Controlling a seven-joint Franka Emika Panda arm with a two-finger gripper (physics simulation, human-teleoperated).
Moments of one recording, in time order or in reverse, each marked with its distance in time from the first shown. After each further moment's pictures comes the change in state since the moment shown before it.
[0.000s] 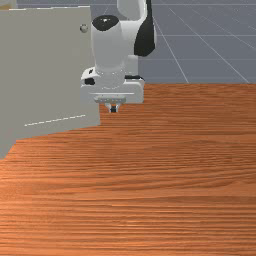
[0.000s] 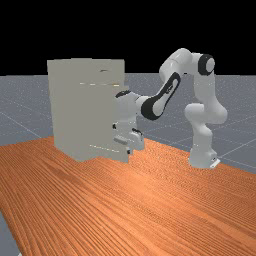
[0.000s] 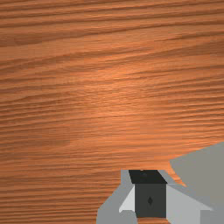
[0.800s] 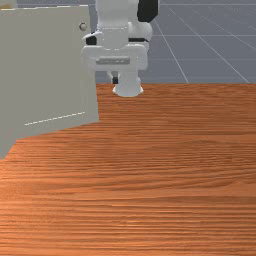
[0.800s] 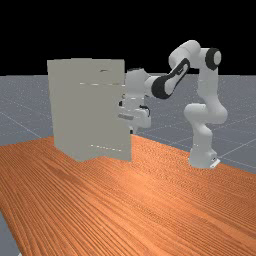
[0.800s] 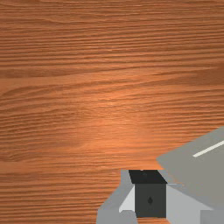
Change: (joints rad) arm 0.037 -0.252 -0.012 -0.087 -0.069 0.022 0.046
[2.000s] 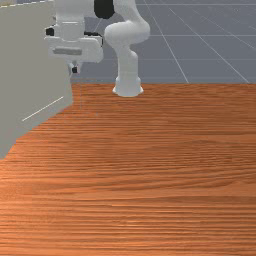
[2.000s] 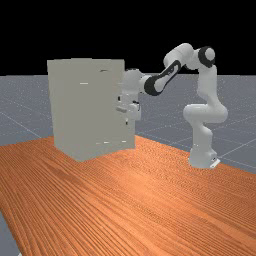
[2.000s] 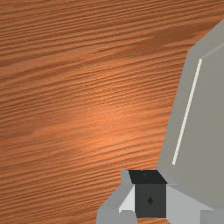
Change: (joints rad) arm 0.384 -0.291 -0.656 -0.200 -0.310 0.001 0.084
